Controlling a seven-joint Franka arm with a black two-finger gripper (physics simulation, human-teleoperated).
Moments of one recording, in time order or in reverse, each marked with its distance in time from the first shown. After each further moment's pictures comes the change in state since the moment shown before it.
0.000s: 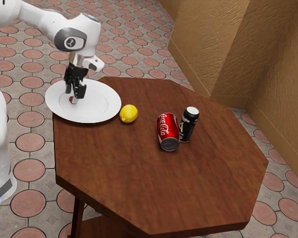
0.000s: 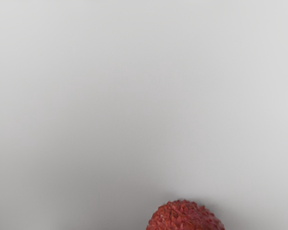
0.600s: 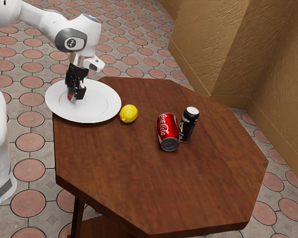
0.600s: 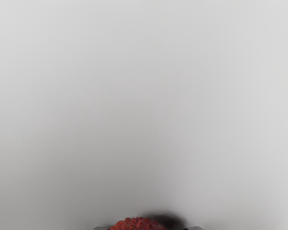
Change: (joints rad) arm 0.001 0.006 -0.005 0.000 0.001 0.012 -0.001
